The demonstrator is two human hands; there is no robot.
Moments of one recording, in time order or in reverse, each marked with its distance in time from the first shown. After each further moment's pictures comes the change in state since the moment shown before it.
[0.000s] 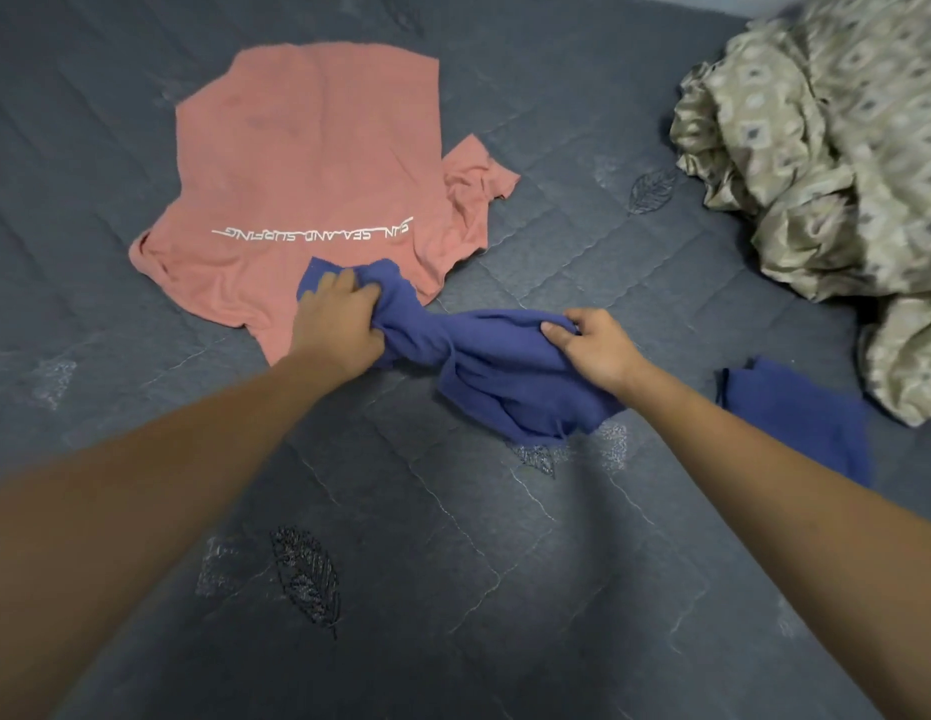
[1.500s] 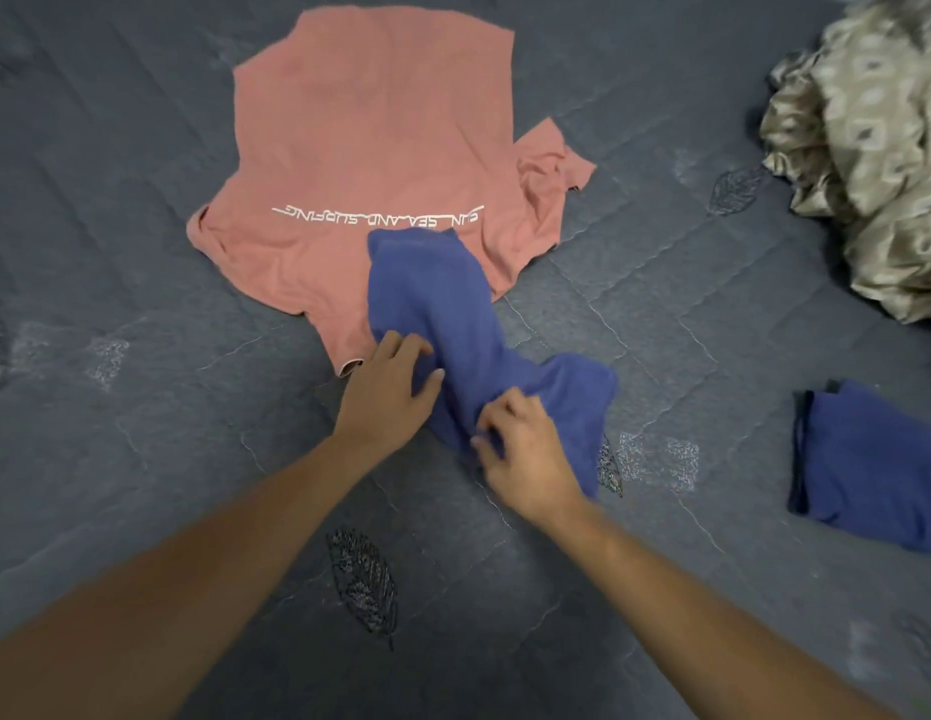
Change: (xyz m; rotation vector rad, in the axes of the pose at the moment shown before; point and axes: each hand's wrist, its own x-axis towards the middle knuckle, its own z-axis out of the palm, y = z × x) left_hand -0.065 -0.040 0.061 -0.457 0.041 -0.068; right_hand -0.055 -0.028 0.189 -0.296 0.027 -0.356
